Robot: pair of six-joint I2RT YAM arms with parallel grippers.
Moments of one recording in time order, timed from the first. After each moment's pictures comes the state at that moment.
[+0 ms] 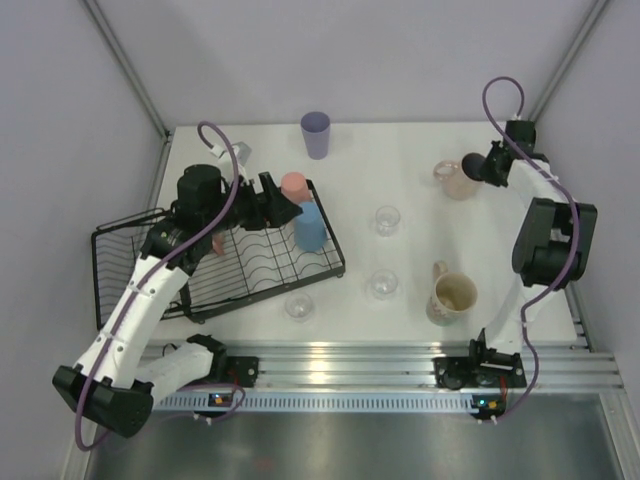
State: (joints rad) left arm -0.37 1.01 1.12 -0.54 0.36 -0.53; right arm -0.16 1.94 1.51 -0.39 0.01 0.32
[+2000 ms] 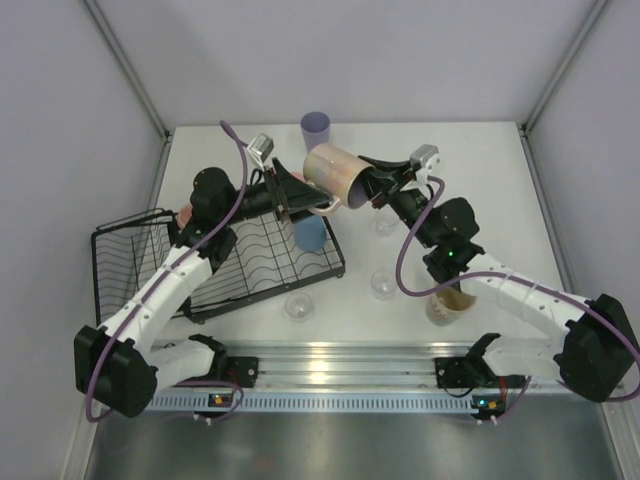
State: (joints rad) left arm -0.40 1.13 0.92 0.31 0.84 -1.30; right arm 0.74 1.19 0.80 0.82 -0.02 0.06
